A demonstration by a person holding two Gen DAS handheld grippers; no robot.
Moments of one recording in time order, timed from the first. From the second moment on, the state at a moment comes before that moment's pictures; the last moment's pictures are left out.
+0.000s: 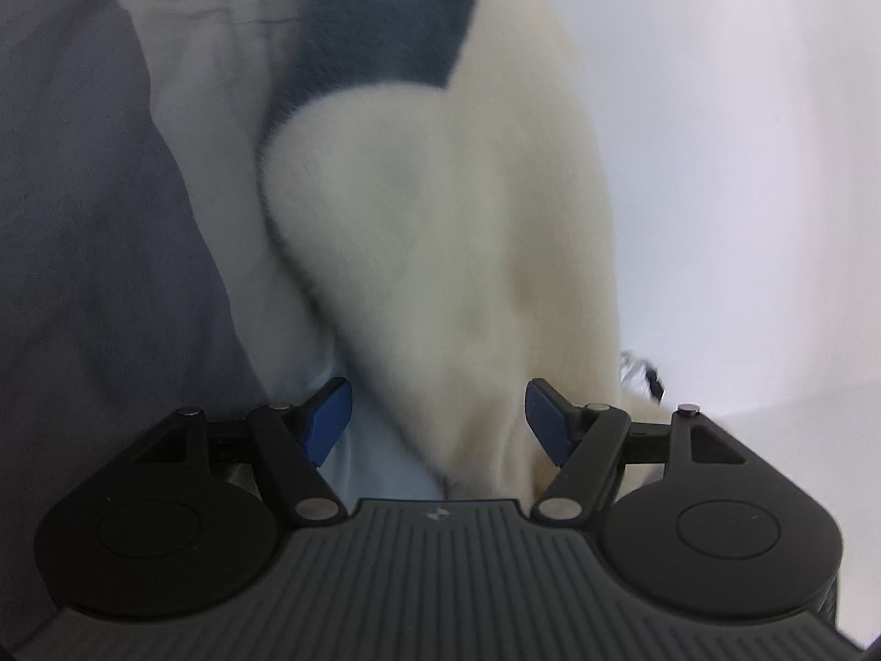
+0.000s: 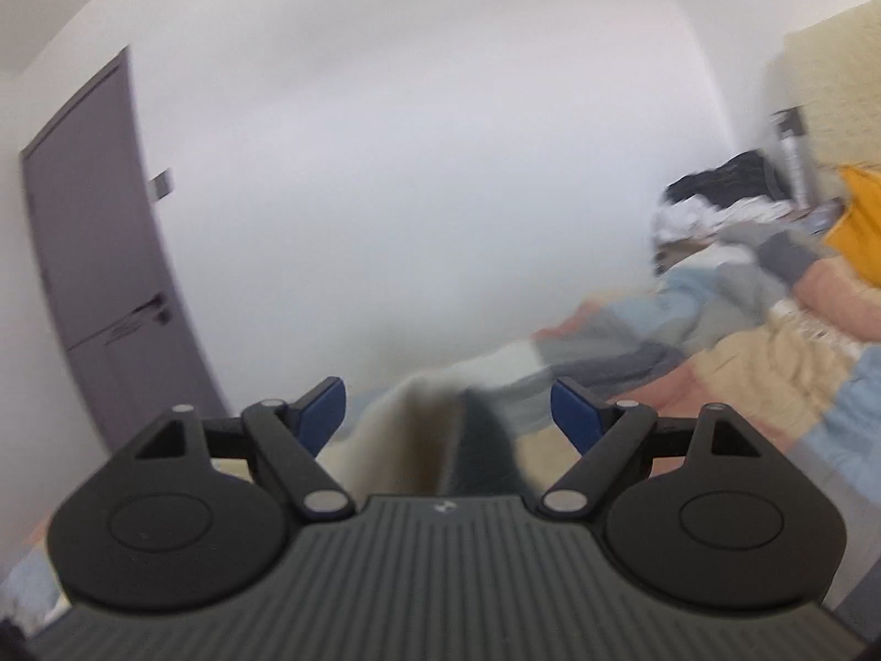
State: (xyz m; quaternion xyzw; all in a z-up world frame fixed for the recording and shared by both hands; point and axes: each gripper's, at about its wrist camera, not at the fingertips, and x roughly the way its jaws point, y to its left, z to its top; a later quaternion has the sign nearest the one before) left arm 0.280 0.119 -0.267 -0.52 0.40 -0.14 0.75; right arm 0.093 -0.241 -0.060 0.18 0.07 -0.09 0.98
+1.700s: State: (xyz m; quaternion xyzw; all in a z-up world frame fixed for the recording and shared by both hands) left arm 0.235 0.181 -0.250 -0.54 0.36 -0.07 0.75; right arm 0.179 -0.207 -0.142 0.34 0.32 0.16 0.87
